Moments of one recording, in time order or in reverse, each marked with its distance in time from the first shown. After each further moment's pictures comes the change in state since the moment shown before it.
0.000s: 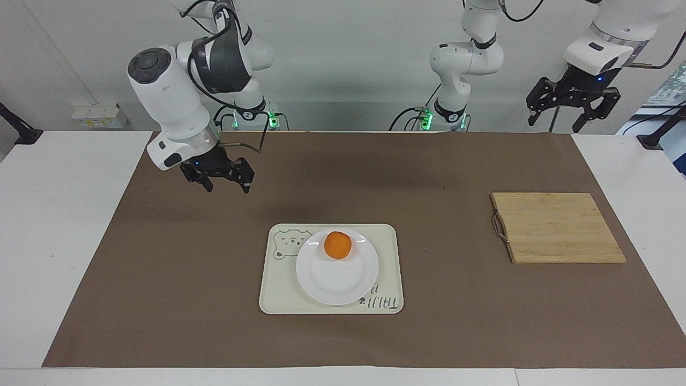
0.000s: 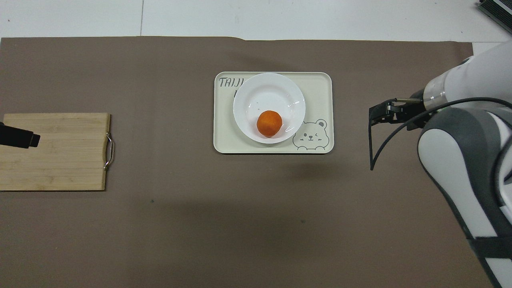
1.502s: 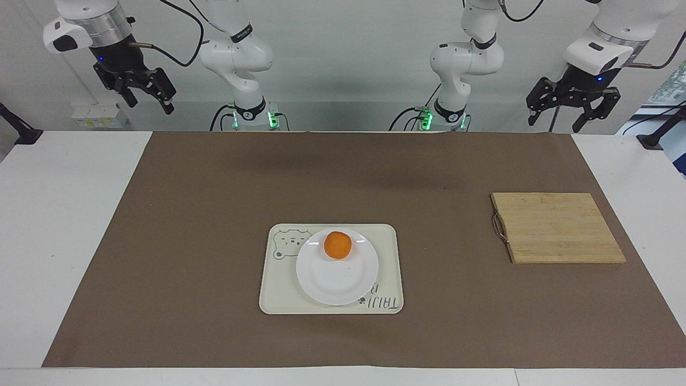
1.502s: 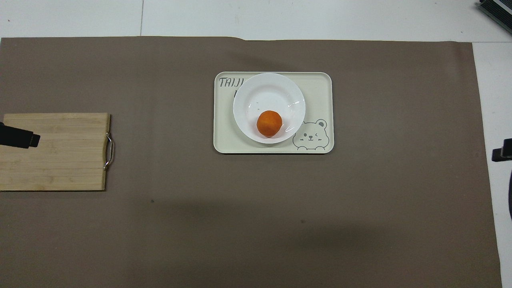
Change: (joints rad) left arm 0.000 0.000 0.000 0.000 0.000 0.000 0.000; right arm -0.120 -0.250 -0.097 0.062 -0.086 -0.321 -0.069
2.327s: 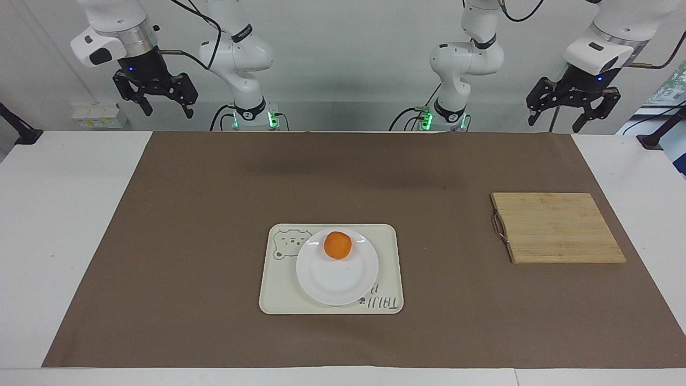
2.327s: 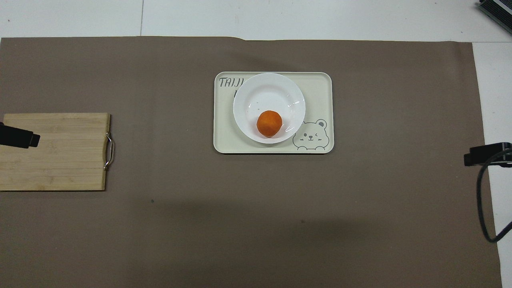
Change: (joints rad) left arm 0.000 0.000 0.000 0.001 0.000 0.000 0.000; right arm 0.070 -0.002 0.019 -0.040 -0.036 0.027 -0.072
